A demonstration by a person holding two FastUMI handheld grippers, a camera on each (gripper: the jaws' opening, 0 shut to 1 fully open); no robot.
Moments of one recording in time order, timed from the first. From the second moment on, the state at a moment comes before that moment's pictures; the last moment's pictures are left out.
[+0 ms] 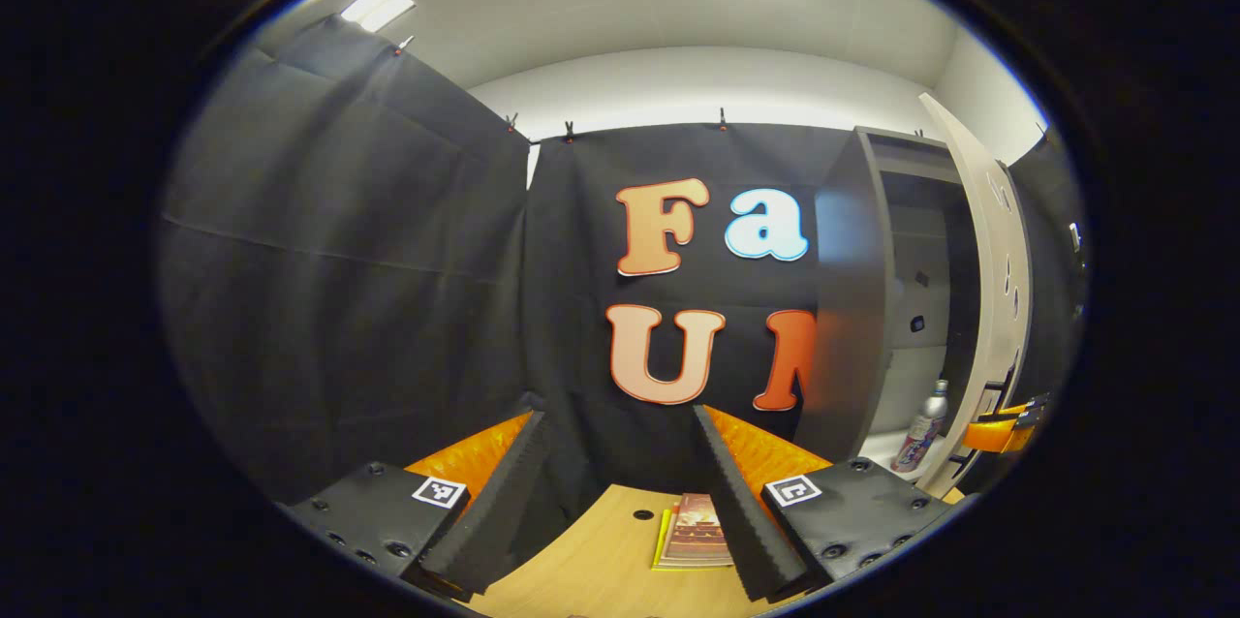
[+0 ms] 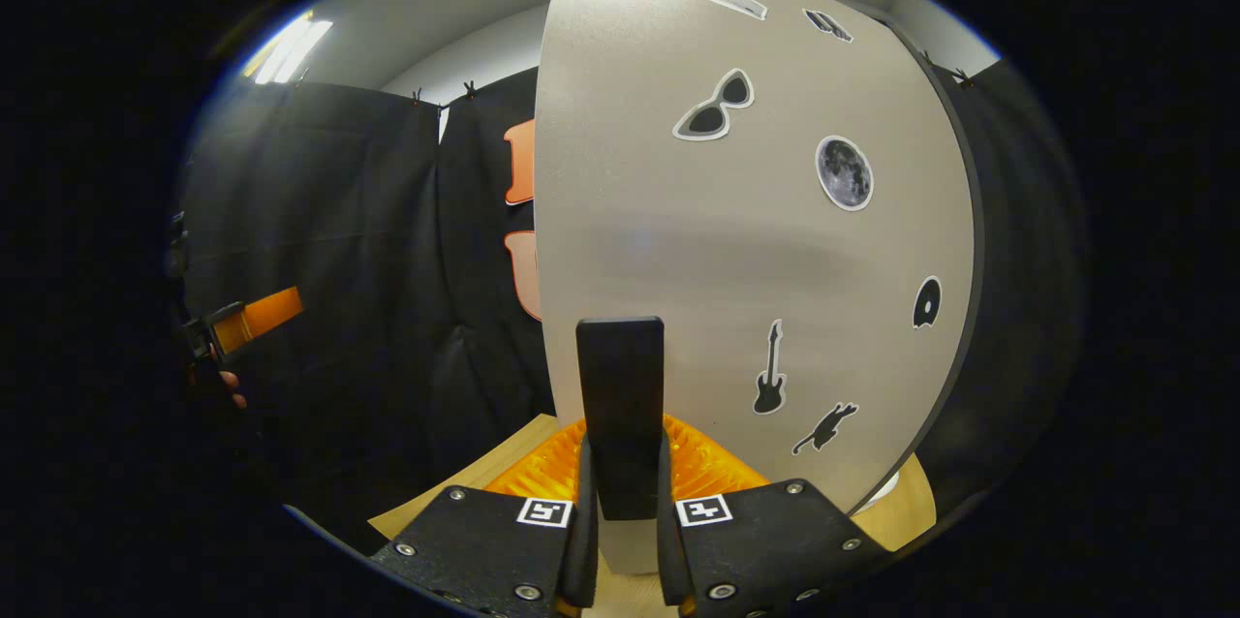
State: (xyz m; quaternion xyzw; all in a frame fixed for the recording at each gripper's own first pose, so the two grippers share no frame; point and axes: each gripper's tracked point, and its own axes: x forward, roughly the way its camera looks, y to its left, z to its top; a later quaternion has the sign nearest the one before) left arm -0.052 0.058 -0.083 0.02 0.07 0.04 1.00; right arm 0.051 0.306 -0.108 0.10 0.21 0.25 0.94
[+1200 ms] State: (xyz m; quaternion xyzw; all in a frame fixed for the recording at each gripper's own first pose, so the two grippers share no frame) left arm 0.002 -0.257 -0.165 0.00 0.10 -0.19 0.98; right arm 0.015 0.245 -0.085 0.23 0.16 0.27 0.92
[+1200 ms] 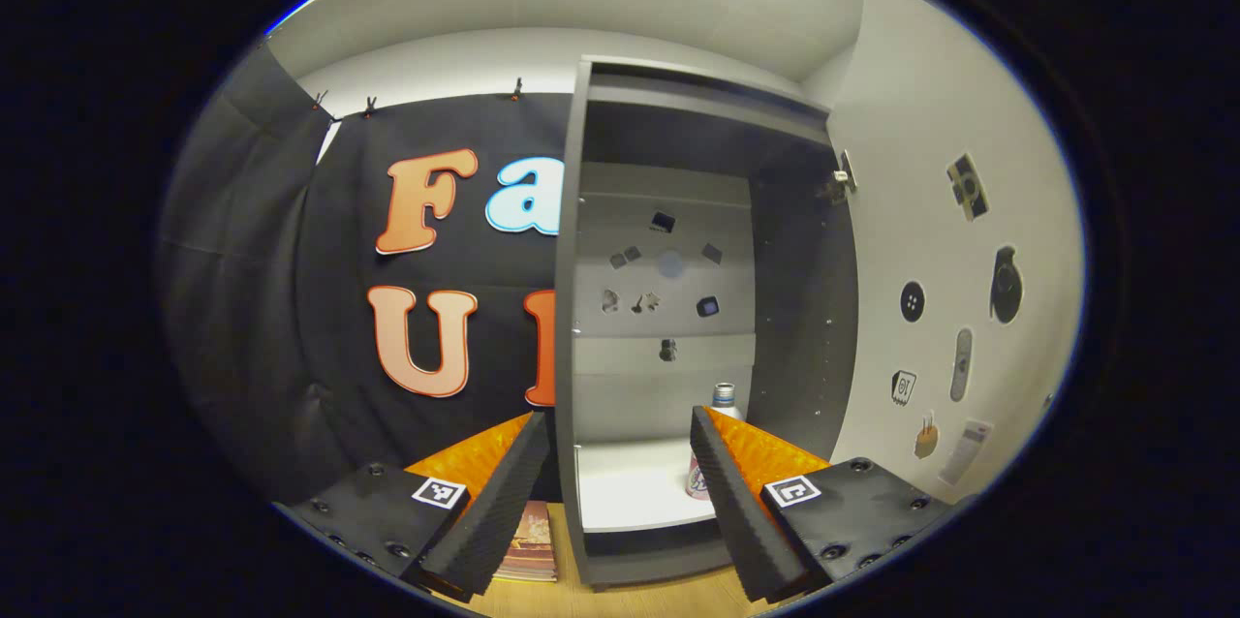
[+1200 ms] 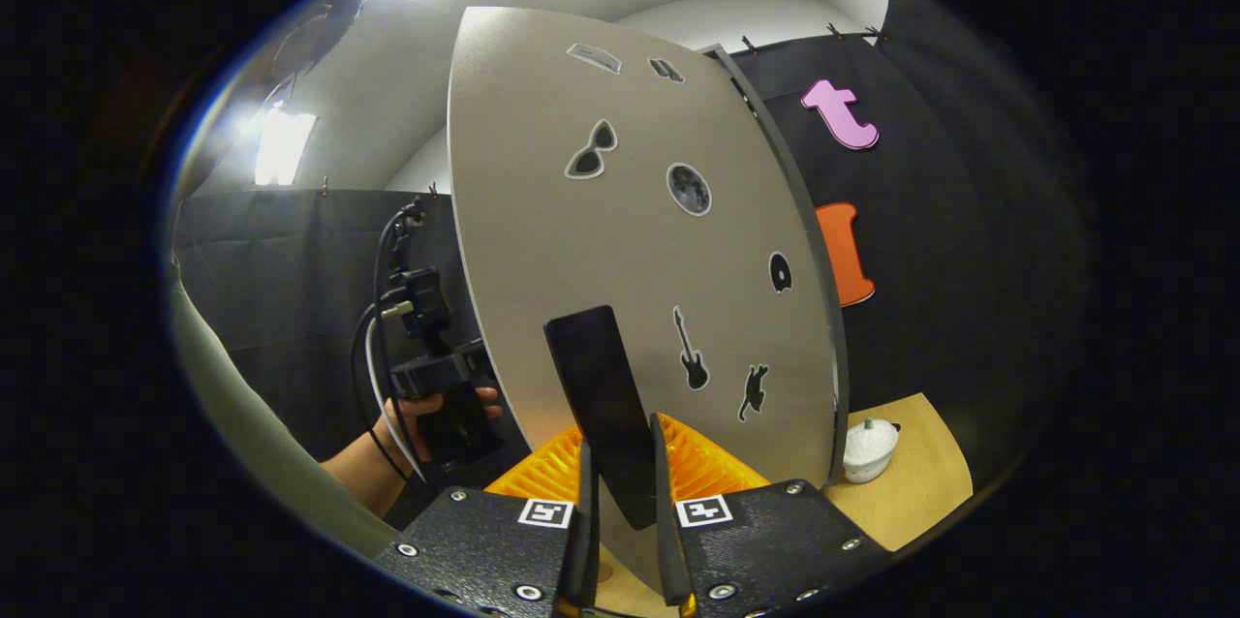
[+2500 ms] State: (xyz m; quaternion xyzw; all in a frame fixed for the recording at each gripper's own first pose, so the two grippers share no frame) left arm 0.100 -0.408 -0.327 0.00 0.20 -0.25 0.95; right arm 0.033 0.178 -0.102 0.20 0.14 0.11 0.96
